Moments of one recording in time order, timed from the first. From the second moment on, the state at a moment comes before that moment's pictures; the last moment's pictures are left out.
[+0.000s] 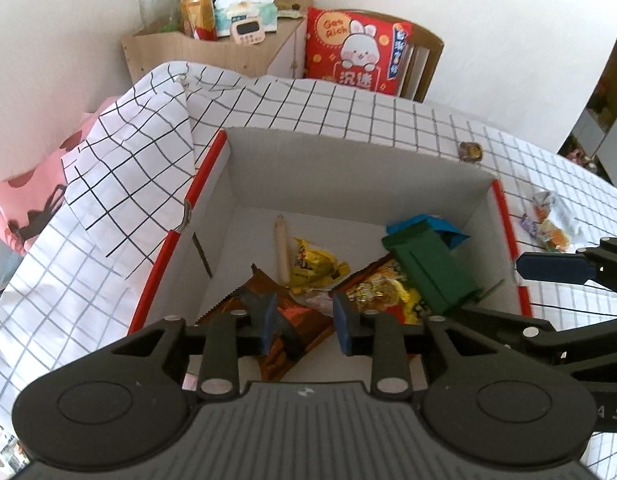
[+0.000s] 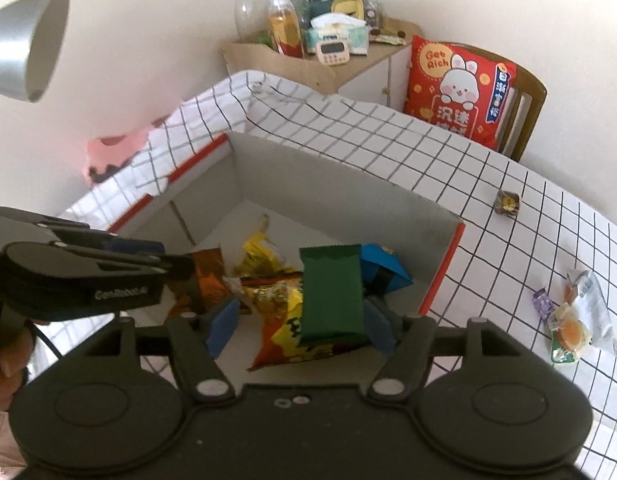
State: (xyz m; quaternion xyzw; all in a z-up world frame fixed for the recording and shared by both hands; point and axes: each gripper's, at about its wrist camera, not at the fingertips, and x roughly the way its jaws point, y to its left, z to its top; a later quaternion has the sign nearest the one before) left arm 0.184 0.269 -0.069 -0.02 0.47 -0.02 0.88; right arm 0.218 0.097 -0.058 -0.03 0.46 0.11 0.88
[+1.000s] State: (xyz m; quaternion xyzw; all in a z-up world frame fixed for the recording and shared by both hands) left arm 0.105 0.155 -0.002 -0.01 0.36 -0.10 0.93; right arm 0.107 -0.007 0.017 0.05 0.36 0.11 0.93
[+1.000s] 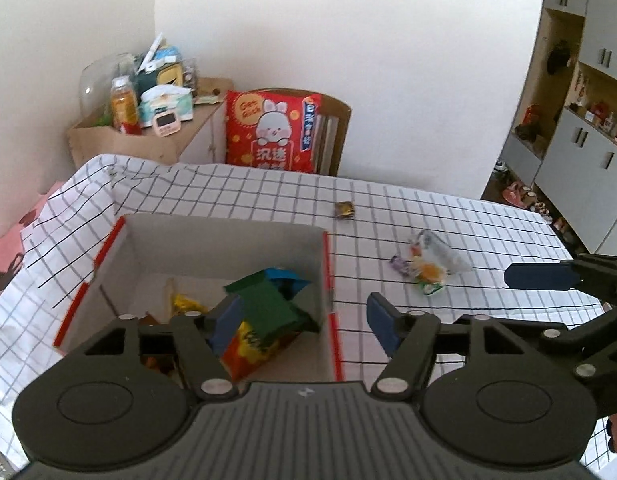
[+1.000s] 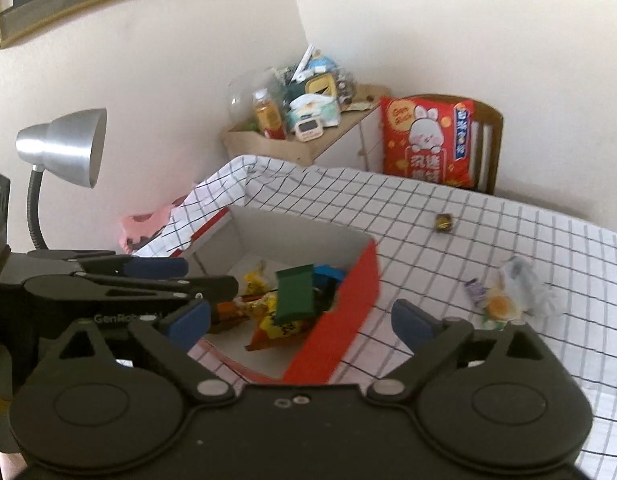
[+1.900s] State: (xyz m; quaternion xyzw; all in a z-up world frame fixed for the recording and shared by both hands) left arm 0.170 -0.003 -0.056 -0.02 0.42 -0.08 0.90; right arm 0.129 -0.201 -0.021 0.06 0.38 -0.01 0.92
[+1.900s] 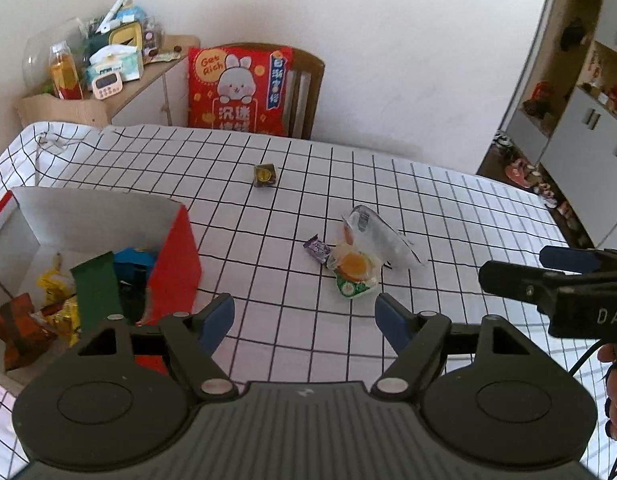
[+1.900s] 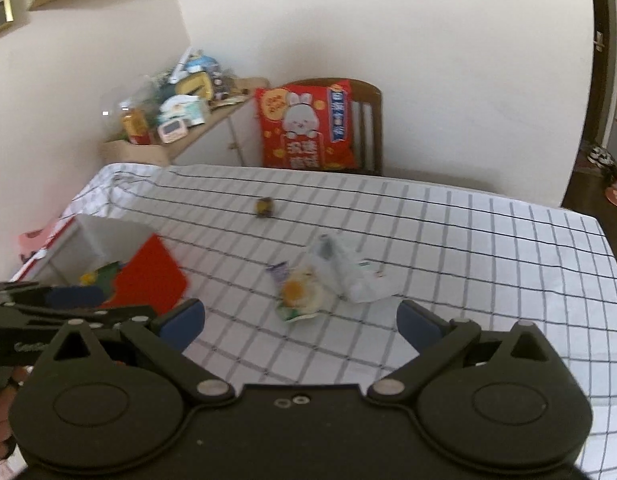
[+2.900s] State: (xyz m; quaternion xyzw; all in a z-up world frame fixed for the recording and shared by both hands) left arm 0.291 -0.080 -0.155 -0.03 0.53 -0.07 0.85; right arm 0.277 -0.252 -0.127 0.04 0.49 0.01 0.87
